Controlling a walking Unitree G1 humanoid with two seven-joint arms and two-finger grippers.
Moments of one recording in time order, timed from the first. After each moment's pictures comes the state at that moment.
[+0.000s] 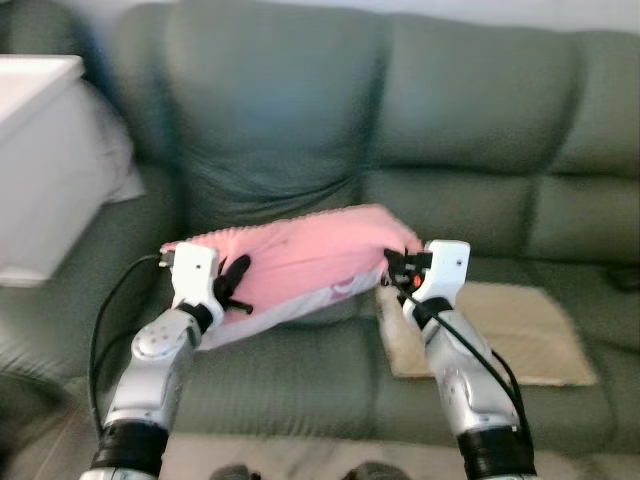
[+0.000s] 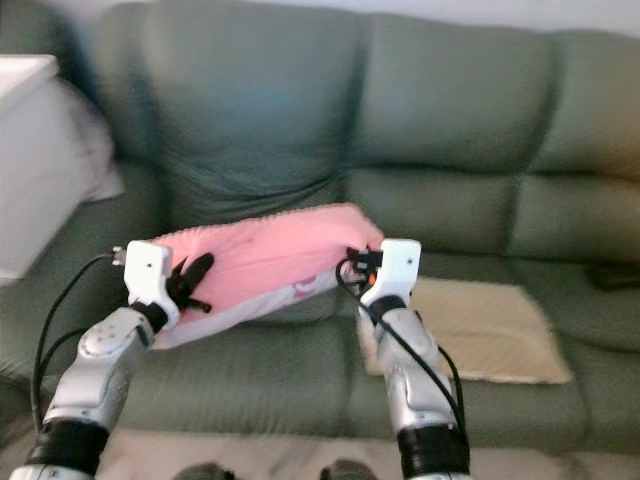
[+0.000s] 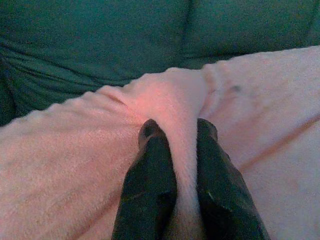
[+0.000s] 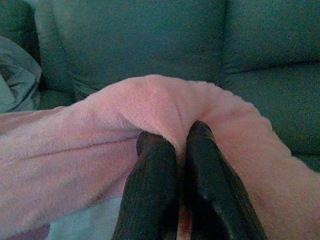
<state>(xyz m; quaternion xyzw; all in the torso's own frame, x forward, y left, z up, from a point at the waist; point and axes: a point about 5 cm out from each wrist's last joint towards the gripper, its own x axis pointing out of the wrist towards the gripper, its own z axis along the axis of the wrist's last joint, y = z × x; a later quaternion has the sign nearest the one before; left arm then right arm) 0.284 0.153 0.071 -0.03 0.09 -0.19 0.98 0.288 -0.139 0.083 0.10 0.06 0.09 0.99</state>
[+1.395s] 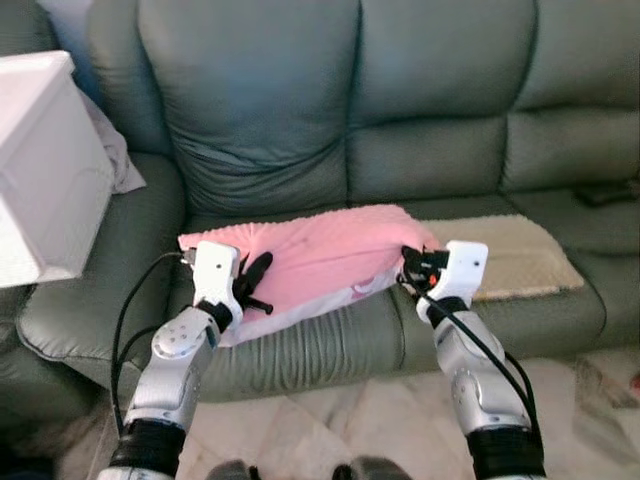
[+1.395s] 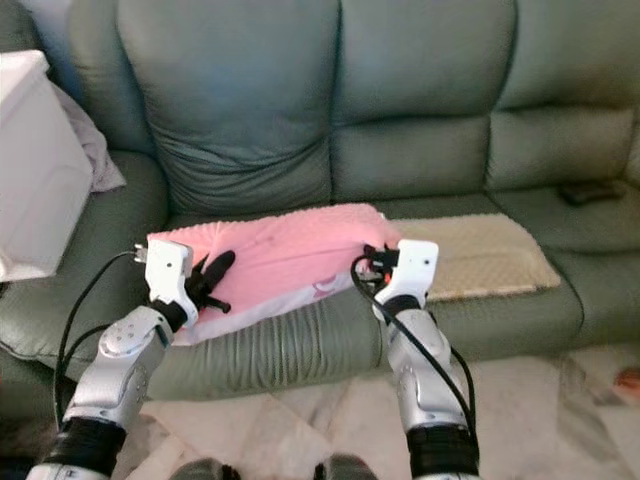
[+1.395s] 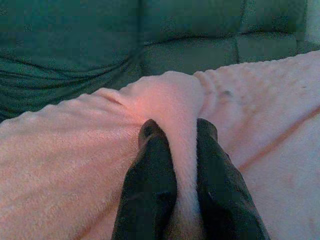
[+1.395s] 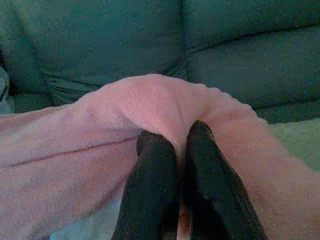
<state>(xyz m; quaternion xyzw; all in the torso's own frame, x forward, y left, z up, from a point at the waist) 0.284 0.139 0.075 -0.03 0.07 -0.22 0.97 0.287 -0.151 0.080 0.10 0.06 0.06 0.99</state>
